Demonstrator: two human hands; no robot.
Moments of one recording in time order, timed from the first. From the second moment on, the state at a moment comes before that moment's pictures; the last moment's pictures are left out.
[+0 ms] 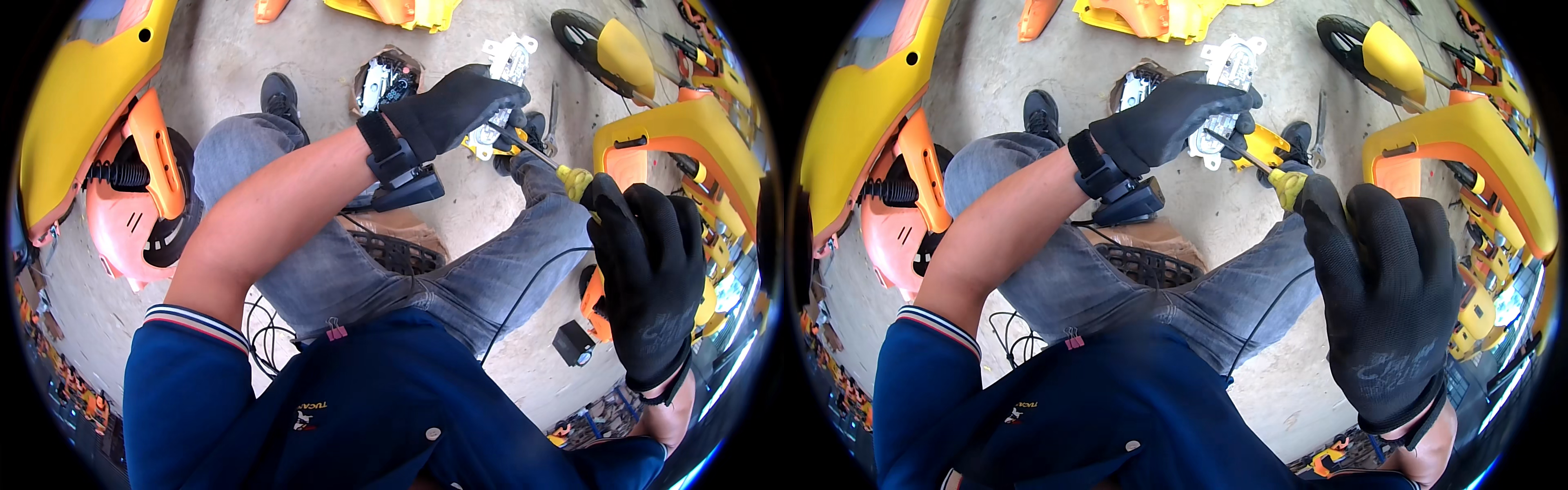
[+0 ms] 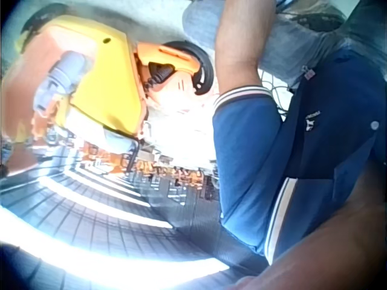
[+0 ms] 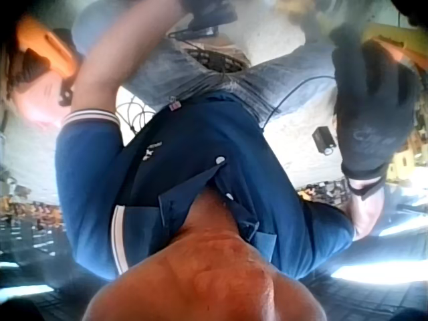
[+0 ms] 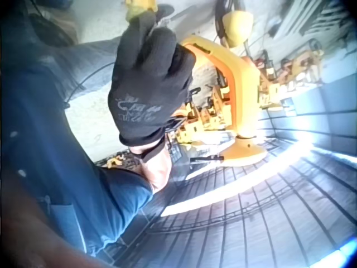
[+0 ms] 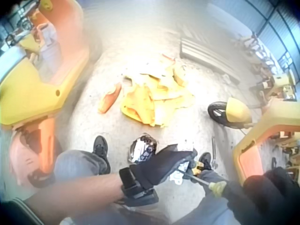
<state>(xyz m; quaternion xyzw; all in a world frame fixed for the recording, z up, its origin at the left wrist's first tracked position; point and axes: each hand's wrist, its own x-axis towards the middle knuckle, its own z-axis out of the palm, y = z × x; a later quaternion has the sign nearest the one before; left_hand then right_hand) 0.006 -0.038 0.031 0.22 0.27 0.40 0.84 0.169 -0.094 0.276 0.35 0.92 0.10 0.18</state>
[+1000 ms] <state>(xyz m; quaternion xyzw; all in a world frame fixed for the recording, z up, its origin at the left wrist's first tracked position) 0.005 -0.038 0.019 0.17 0.20 0.44 0.86 0.188 -0.098 0.258 0.54 0.82 -0.18 0.07</state>
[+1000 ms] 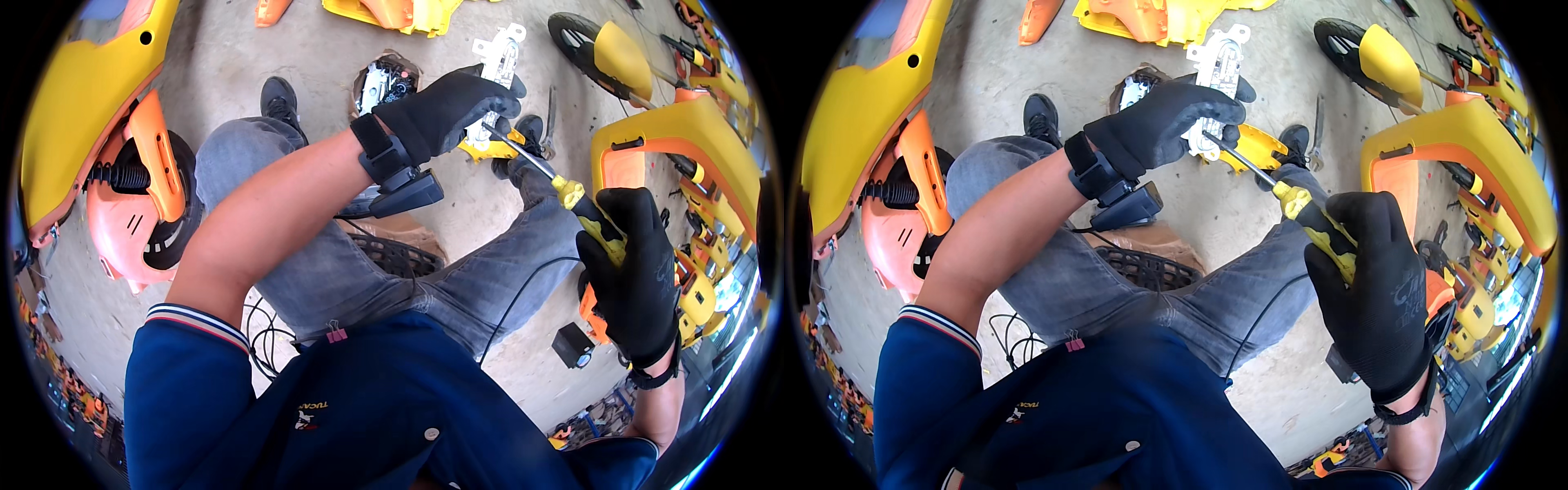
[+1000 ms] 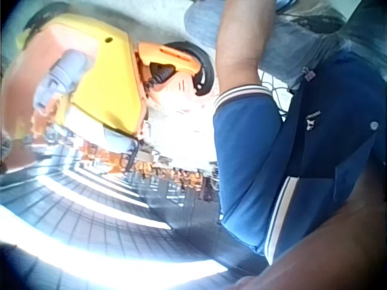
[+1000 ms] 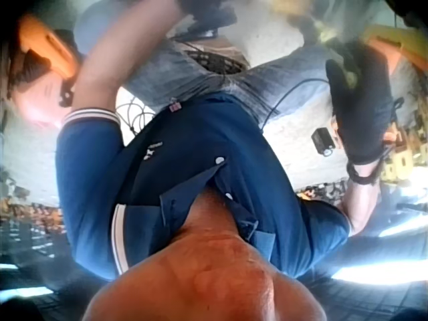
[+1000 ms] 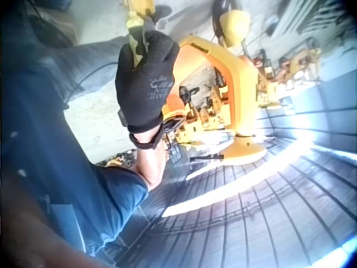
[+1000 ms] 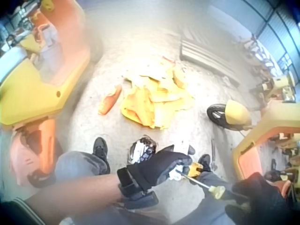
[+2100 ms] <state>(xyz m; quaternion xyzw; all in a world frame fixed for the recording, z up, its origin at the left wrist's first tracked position) 0.001 -0.037 0.021 0.17 0.11 0.49 0.85 0.189 -0.108 0.253 0.40 0.90 0.09 0.16</state>
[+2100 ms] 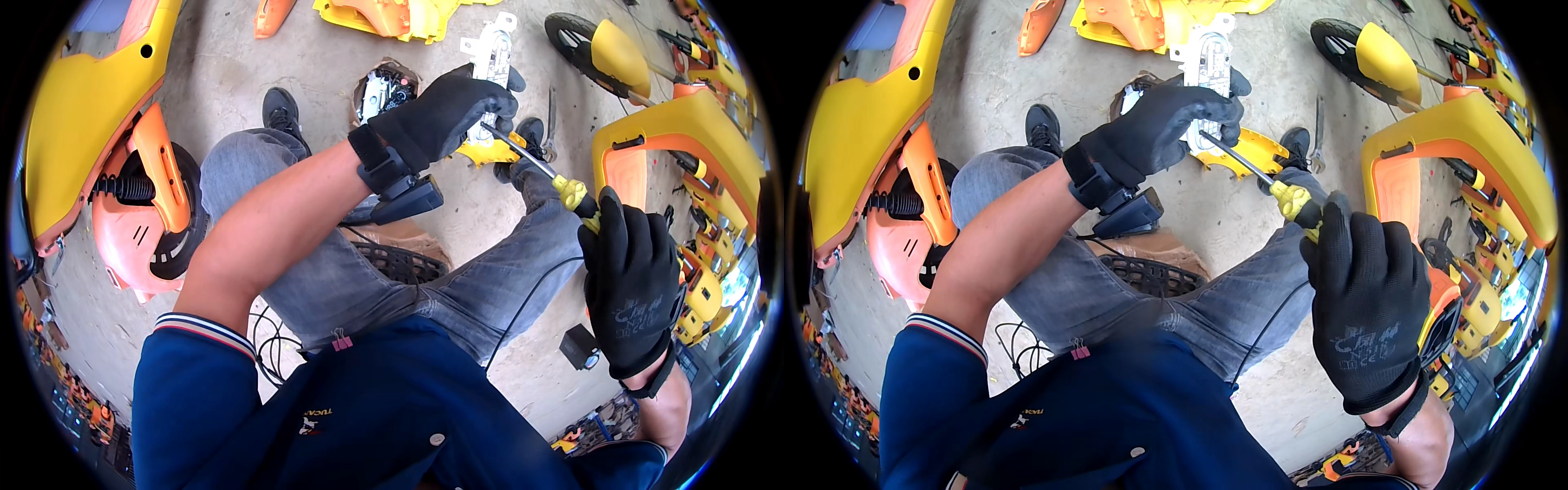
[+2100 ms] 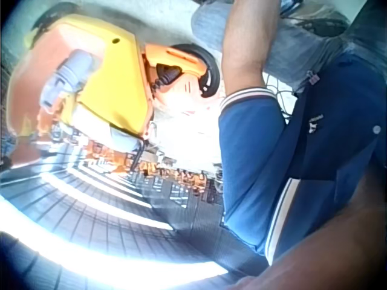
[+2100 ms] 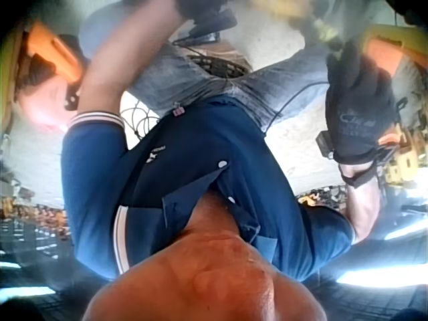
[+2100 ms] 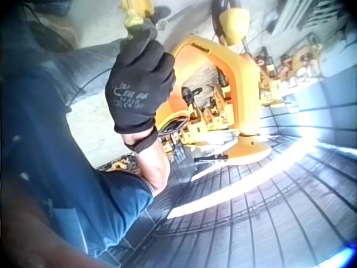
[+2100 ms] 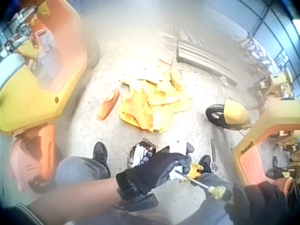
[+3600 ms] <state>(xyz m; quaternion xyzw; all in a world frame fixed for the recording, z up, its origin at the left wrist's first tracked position) -0.003 -0.034 0.025 0.20 0.09 0.49 0.84 0.184 -0.106 0.255 0.42 0.89 0.05 0.16</state>
